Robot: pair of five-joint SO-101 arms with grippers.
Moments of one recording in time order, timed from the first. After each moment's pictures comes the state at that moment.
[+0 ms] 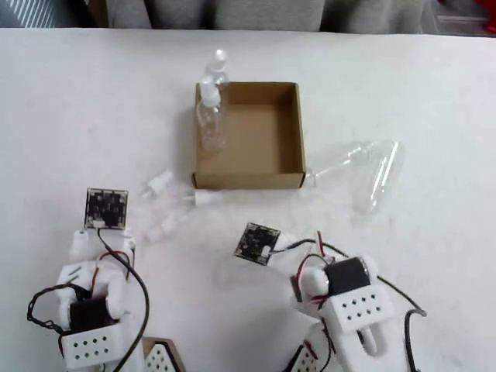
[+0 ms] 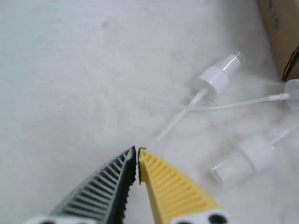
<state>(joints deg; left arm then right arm) -18.5 -99.2 97.6 53.4 -13.7 -20.9 -63.0 71.3 81.2 50.9</state>
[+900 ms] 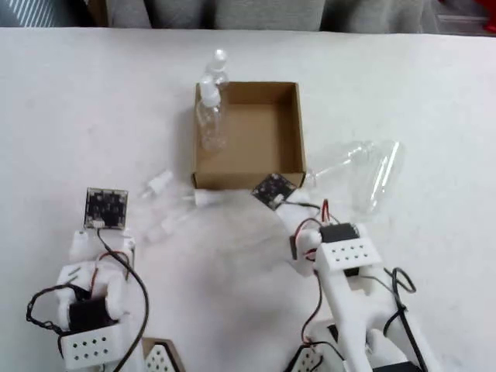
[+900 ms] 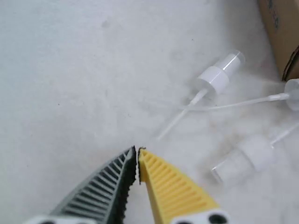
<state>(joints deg) -18.5 -99.2 97.6 53.4 -13.7 -14.2 -33.6 66.0 51.8 37.3</state>
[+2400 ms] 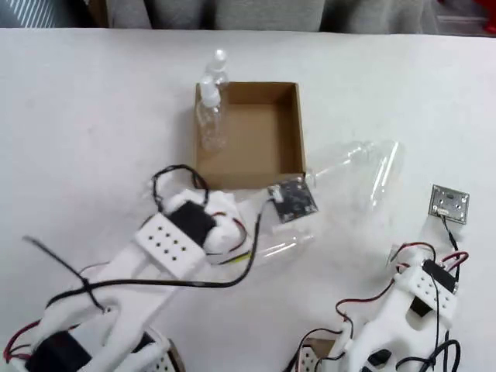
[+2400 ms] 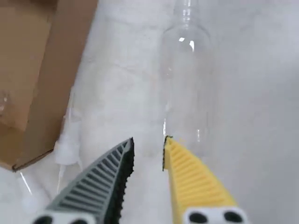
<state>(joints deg) 35.6 -26.9 40.3 66.4 -27.0 37.6 -41.7 72.6 40.1 23.1</state>
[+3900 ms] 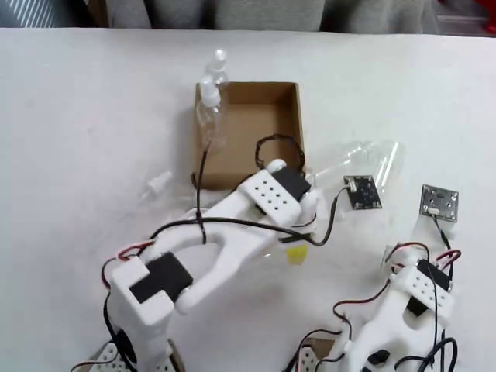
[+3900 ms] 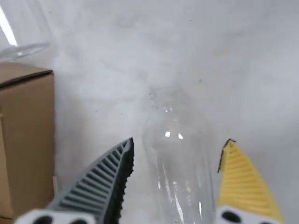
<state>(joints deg) 43.0 19.1 -0.3 73.2 -28.4 35.9 -41.7 73.8 39.6 24.5</state>
